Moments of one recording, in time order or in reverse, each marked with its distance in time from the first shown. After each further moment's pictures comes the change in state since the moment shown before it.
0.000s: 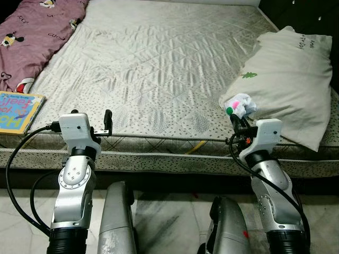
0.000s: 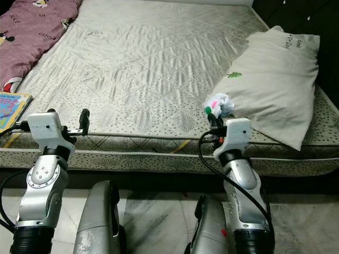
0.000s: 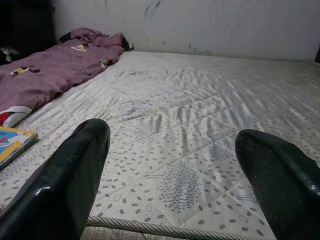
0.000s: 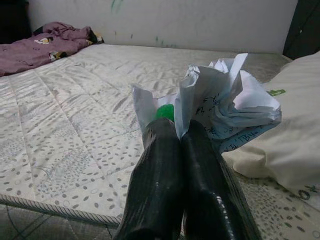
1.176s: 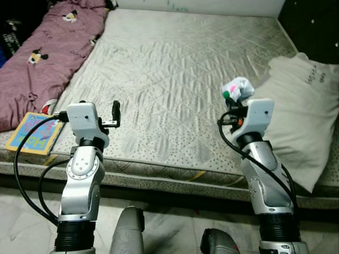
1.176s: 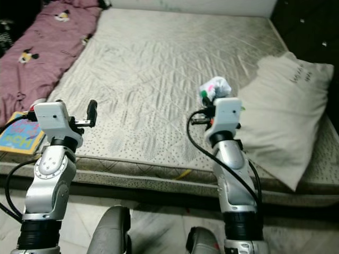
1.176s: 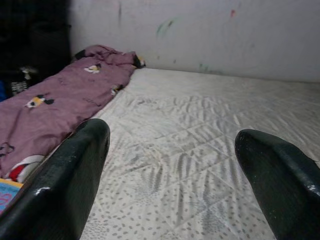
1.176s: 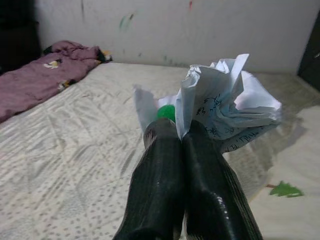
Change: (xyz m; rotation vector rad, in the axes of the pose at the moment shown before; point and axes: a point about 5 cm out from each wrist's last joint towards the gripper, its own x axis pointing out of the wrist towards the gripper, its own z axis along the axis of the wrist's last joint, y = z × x) left arm 0.009 -0.018 0.018 -0.025 -0.017 -0.025; right arm 0.026 0.015 0.019 0.003 0.000 -0.068
